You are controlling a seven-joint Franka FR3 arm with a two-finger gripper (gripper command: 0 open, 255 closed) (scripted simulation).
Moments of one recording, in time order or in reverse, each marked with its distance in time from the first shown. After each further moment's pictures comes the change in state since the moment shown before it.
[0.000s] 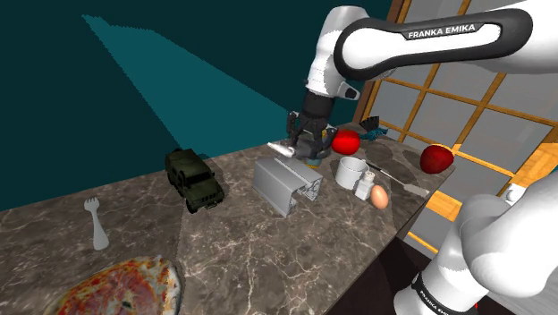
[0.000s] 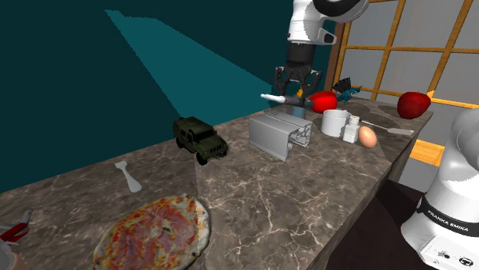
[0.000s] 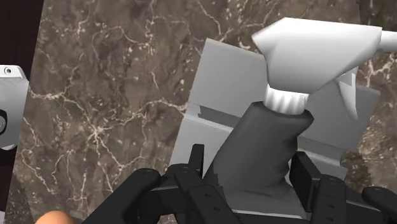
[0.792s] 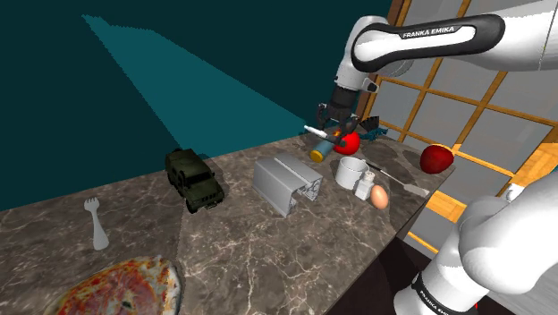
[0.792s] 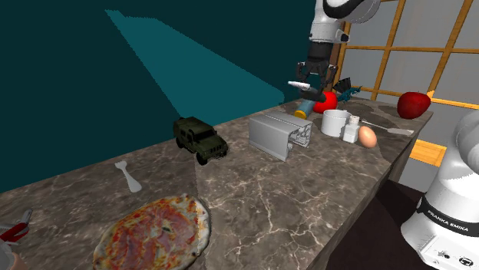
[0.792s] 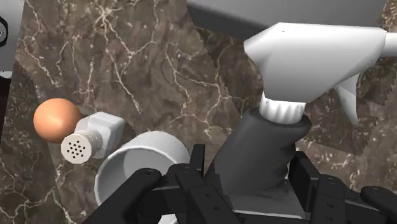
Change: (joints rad) arm -0.116 0.025 -0.209 0.040 -0.066 -0.040 -0.292
